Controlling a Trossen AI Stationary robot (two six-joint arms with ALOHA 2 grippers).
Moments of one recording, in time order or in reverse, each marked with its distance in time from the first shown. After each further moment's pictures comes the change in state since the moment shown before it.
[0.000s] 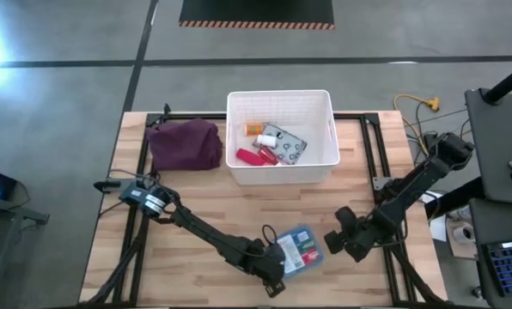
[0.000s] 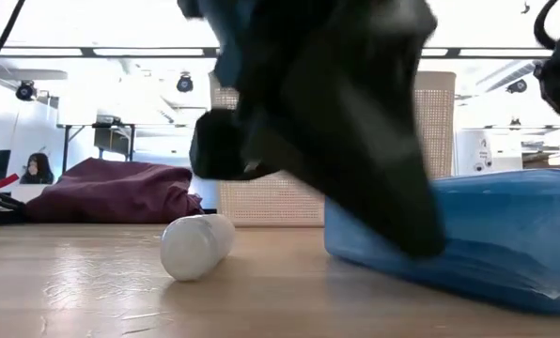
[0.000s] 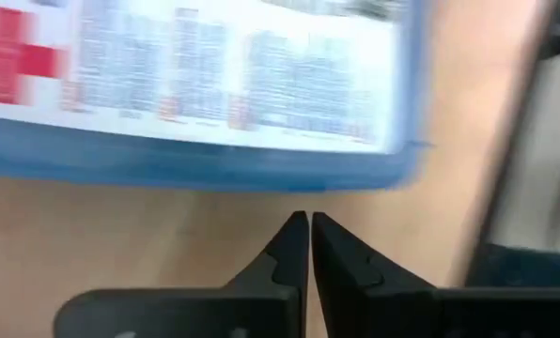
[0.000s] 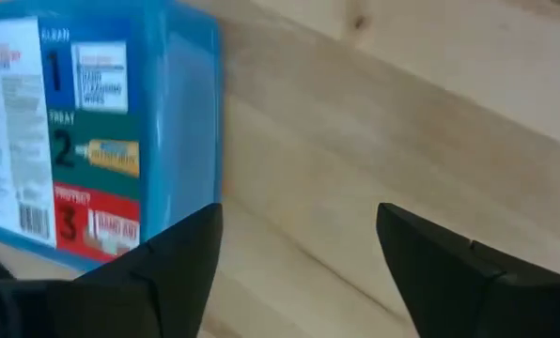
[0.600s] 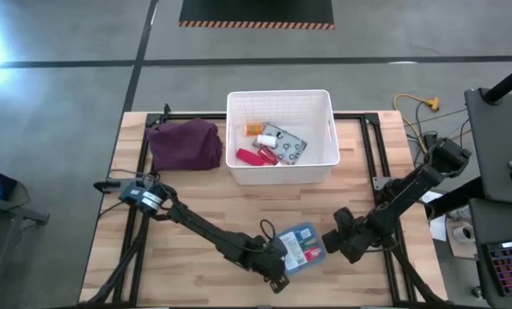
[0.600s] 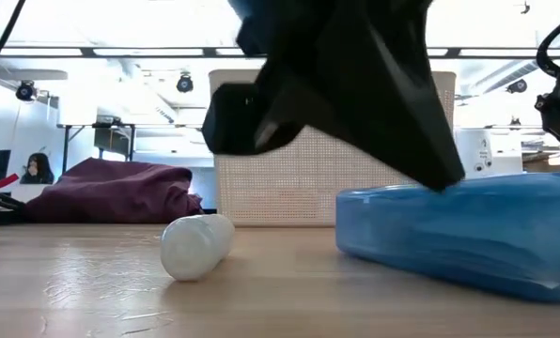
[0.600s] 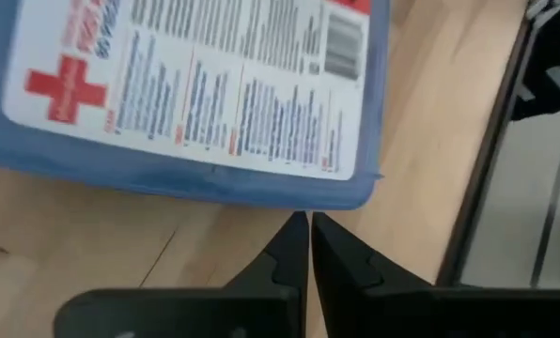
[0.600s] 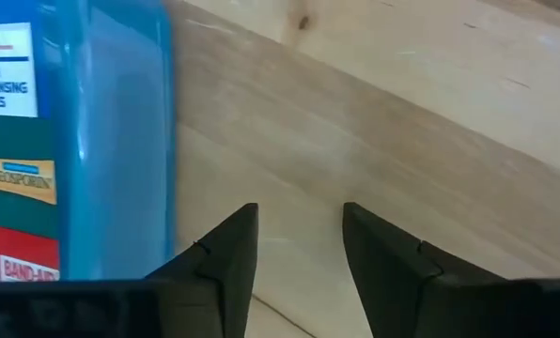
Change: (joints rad) left arm 0.015 -0.038 -0.011 0.033 -0.064 -0.049; right arm -0.008 0.128 -0.036 0.060 0.001 0.020
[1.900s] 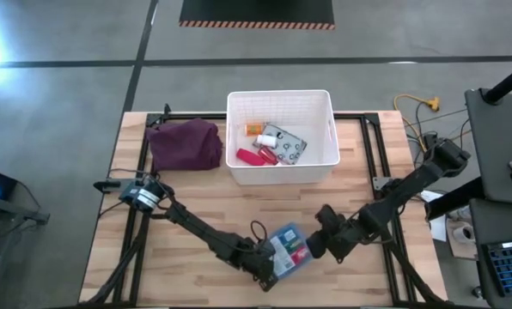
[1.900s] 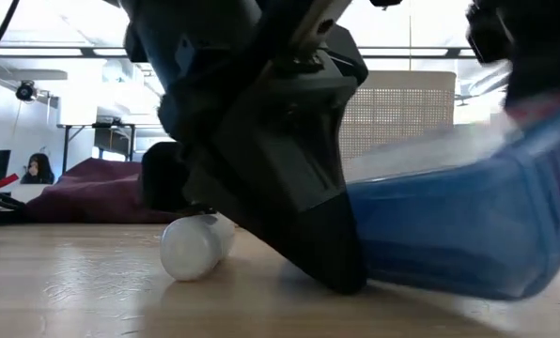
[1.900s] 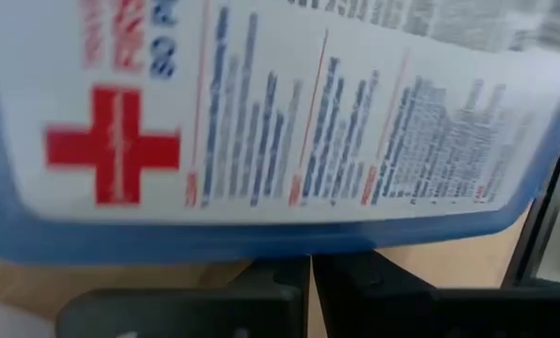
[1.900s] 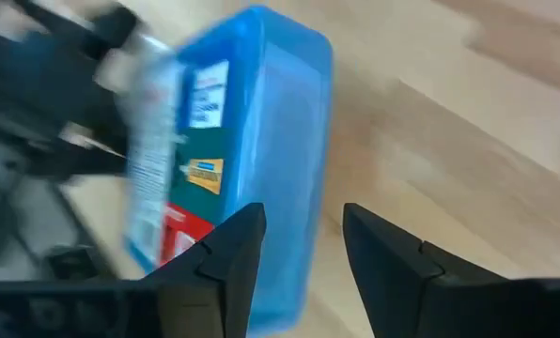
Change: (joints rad) left arm 0.005 -0.036 -0.212 0.131 0.015 -0.066; right arm -0.117 0.001 0.236 0.072 0.072 -0.349
